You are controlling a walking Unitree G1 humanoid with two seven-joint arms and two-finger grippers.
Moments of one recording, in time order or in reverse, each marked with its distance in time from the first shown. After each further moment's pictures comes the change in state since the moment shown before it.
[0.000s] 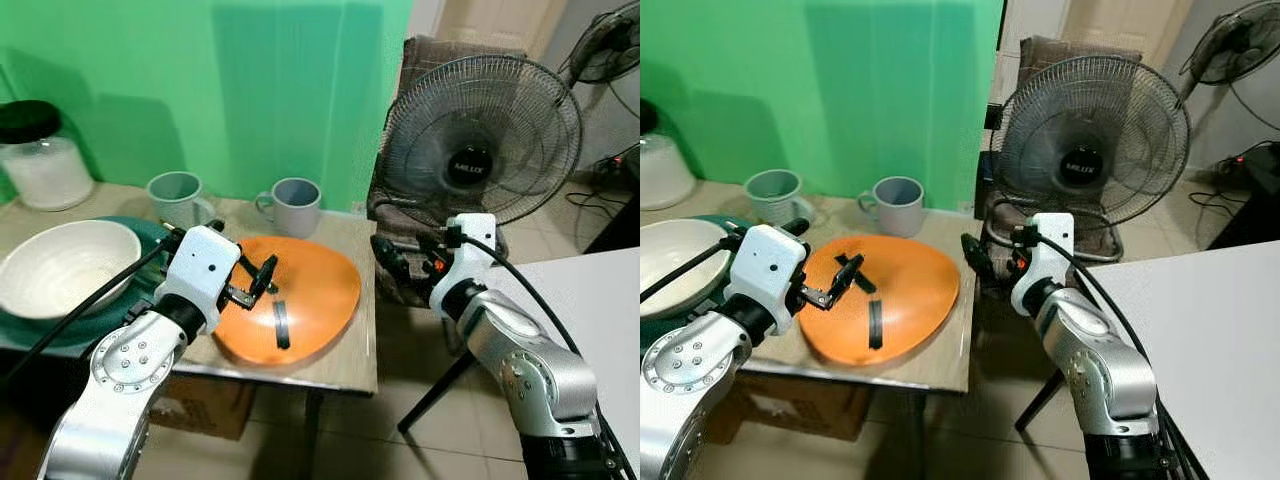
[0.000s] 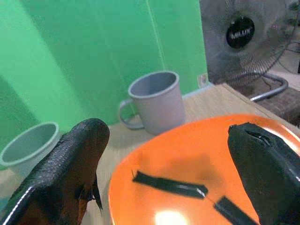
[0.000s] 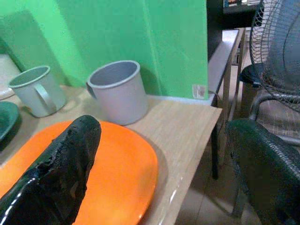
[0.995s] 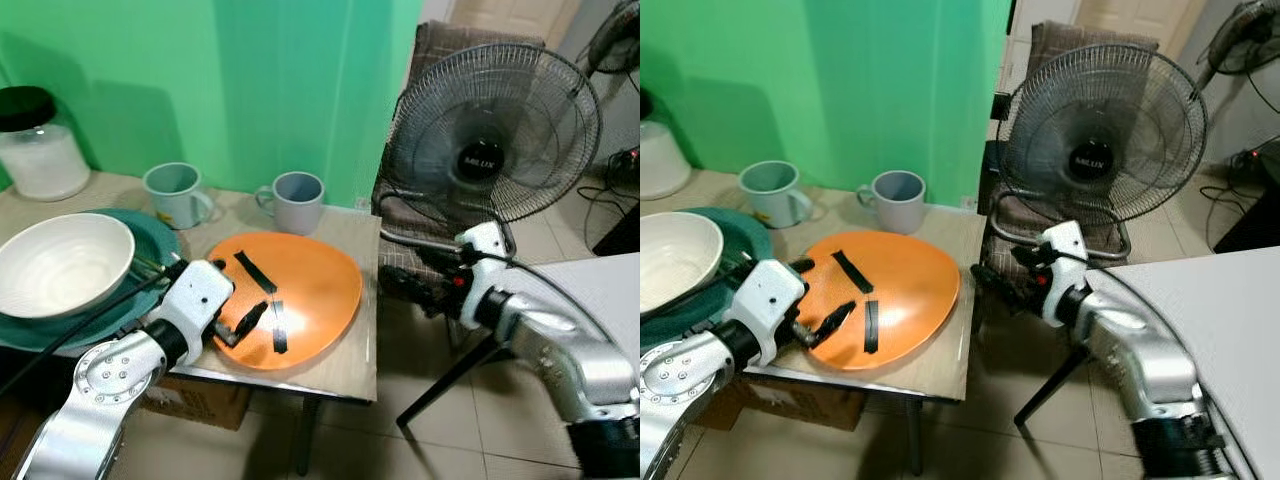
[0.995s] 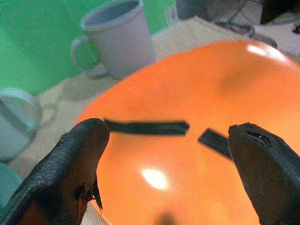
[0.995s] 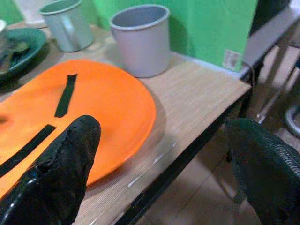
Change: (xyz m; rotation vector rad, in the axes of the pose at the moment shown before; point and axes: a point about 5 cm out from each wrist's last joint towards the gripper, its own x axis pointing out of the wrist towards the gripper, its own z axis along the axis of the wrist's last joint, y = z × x) left arm -0.008 0.004 -0.044 0.051 0.135 -0.200; right arm -0.012 -0.038 -0.001 -0.165 0.149 0.274
